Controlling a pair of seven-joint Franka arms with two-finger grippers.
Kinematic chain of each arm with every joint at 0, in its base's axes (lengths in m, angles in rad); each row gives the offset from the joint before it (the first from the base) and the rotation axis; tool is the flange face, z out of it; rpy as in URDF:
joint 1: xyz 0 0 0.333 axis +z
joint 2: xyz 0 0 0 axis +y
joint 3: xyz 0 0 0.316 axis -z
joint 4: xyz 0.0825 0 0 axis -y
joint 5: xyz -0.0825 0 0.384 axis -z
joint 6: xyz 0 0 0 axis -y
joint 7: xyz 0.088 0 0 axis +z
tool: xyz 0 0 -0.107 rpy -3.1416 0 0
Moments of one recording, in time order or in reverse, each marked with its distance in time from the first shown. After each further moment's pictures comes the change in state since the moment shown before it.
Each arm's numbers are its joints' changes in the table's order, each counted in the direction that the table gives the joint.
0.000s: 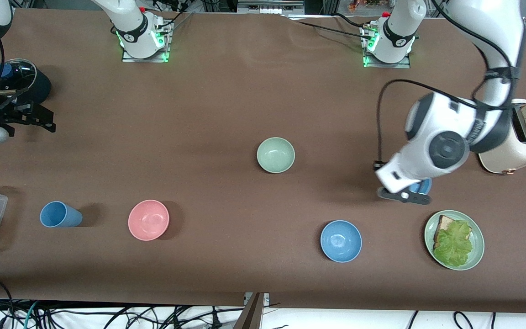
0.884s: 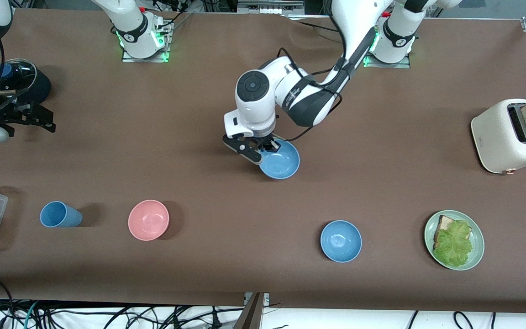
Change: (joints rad) left arm -0.481 0.321 -0.008 0.346 0.000 0.111 0.071; right arm -0.001 0.001 -0.001 0.000 0.000 0.000 0.000
